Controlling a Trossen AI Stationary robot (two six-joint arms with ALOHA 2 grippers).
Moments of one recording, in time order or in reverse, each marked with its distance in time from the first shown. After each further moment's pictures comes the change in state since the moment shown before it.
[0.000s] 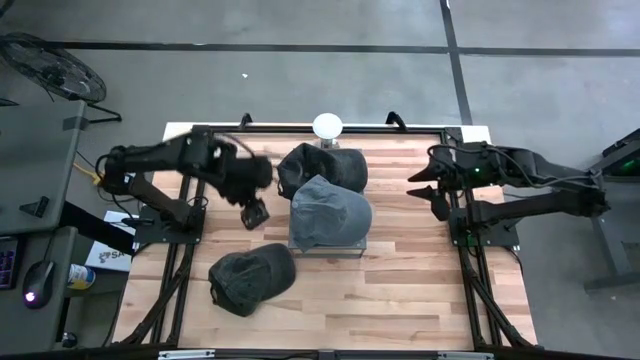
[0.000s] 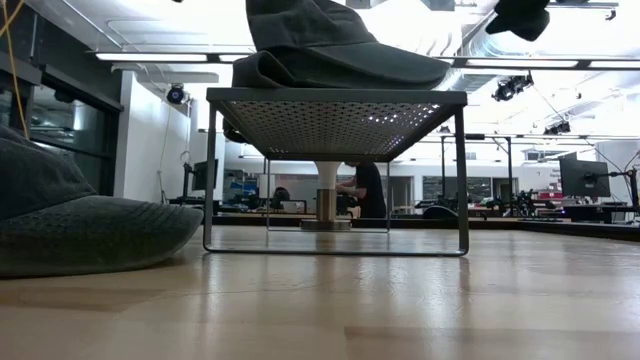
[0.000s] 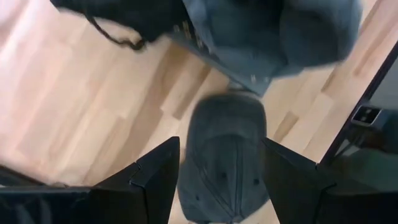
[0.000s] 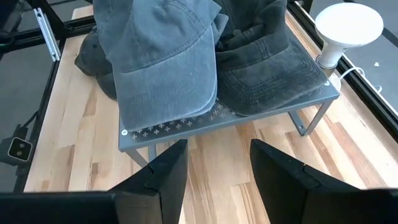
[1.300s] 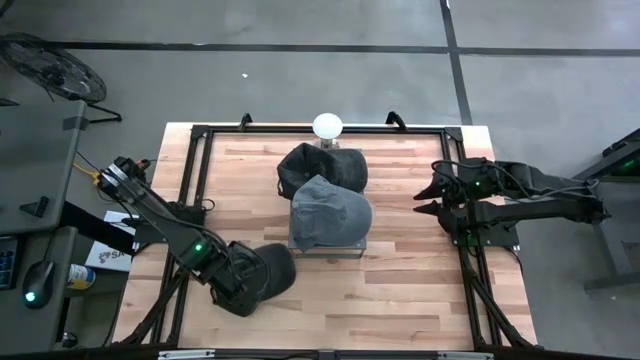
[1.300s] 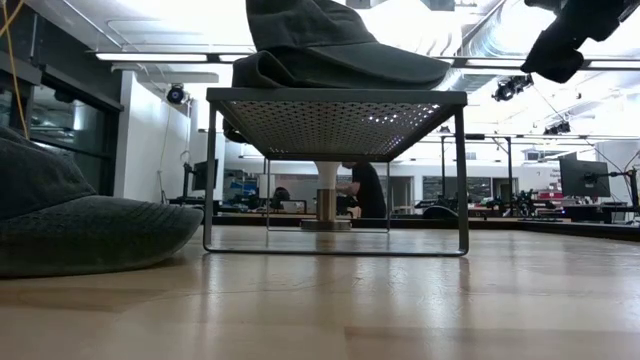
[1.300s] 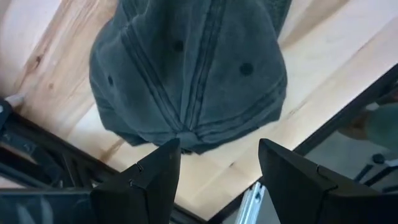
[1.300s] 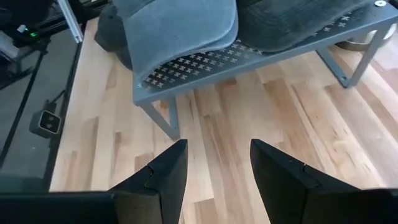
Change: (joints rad) left arm -0.611 0.000 -0.559 0.366 0.090 -0.777; right arm 0.000 -0.201 -0.274 0.046 -0.117 0.102
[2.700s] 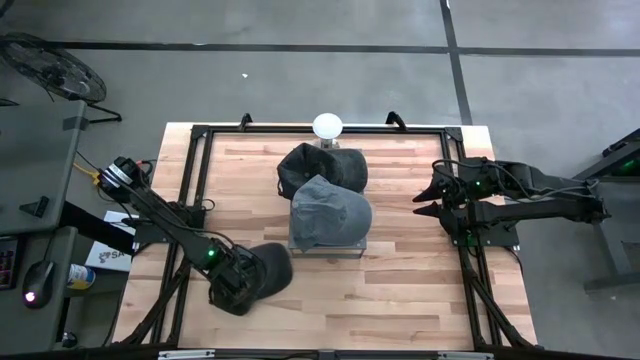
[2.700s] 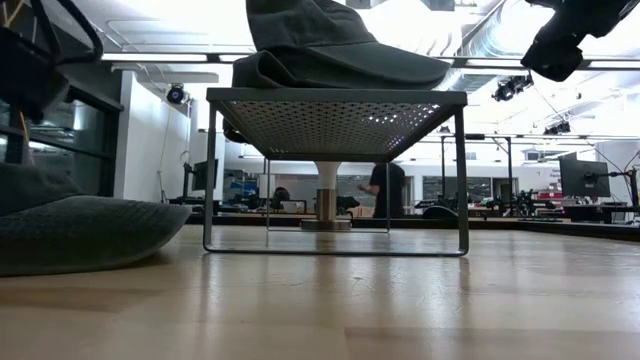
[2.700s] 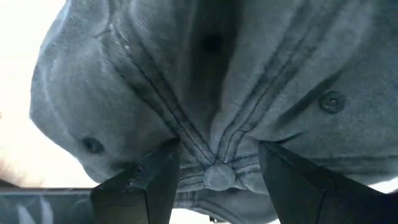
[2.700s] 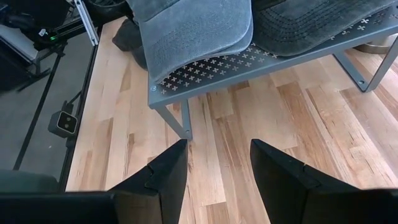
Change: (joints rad) left arm 0.002 0.000 -0.428 0.404 0.065 0.025; right arm 0.000 0.004 0.000 0.023 -0.047 0.007
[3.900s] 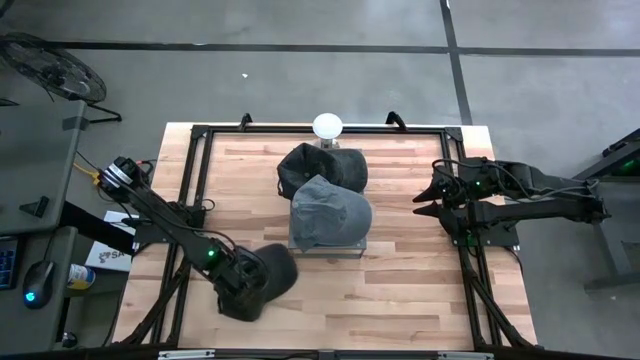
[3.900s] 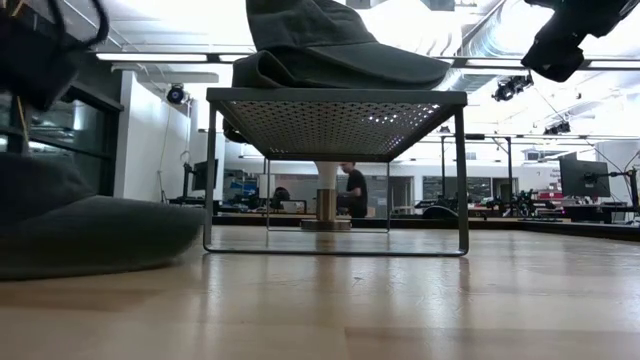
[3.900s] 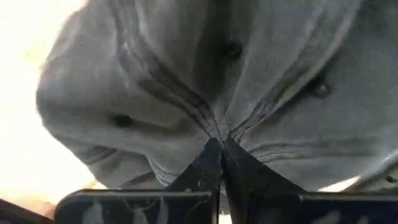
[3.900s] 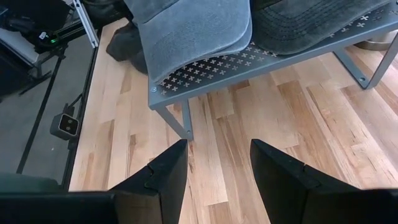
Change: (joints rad) left arm 0.001 0.001 0.027 0.060 -0.020 -0.109; right arm 0.000 0.000 0.000 0.000 0.000 0.015
